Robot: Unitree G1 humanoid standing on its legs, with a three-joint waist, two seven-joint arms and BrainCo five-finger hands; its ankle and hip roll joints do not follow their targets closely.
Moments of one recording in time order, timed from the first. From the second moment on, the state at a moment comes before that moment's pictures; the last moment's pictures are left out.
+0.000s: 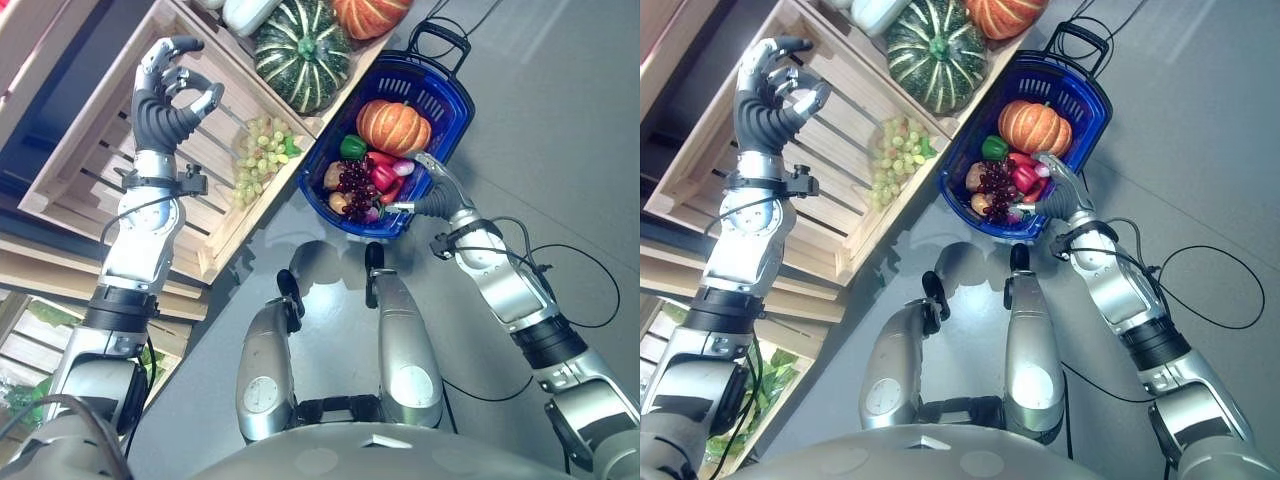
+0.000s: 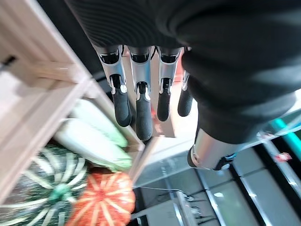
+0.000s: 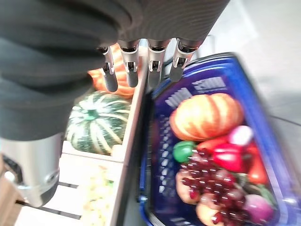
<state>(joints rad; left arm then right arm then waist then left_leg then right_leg) -0.50 0.60 -0.11 0.08 -0.25 -0.27 0.25 -0.40 -0.59 0.37 -0.01 -0.18 0.29 -0.12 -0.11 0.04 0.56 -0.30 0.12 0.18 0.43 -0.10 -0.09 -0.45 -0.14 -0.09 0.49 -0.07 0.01</state>
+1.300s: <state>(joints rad) -0.65 0.51 -0.24 0.64 -0.12 0.10 0.78 -0.35 -0.66 0.37 0.02 -0.13 0.21 -0.18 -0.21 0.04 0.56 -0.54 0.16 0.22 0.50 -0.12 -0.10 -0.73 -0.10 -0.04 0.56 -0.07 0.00</state>
